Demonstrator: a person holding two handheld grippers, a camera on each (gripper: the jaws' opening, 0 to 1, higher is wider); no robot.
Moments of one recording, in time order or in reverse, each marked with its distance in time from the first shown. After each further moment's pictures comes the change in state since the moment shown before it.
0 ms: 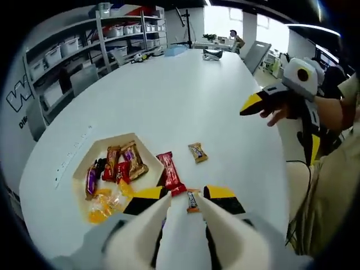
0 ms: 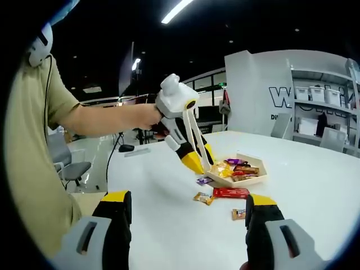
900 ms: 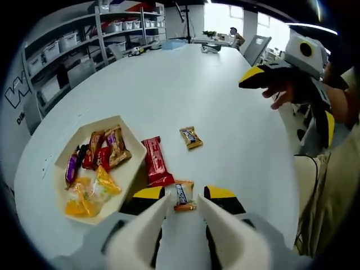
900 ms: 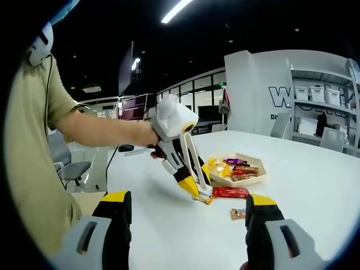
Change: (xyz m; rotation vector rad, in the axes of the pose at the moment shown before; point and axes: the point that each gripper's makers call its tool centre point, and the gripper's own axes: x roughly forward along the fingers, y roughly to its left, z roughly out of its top) left arm 0.038 -0.012 -0.028 -0.020 0.022 -0.004; right arm -0.001 -0.002 0.000 -0.001 0.003 -0.003
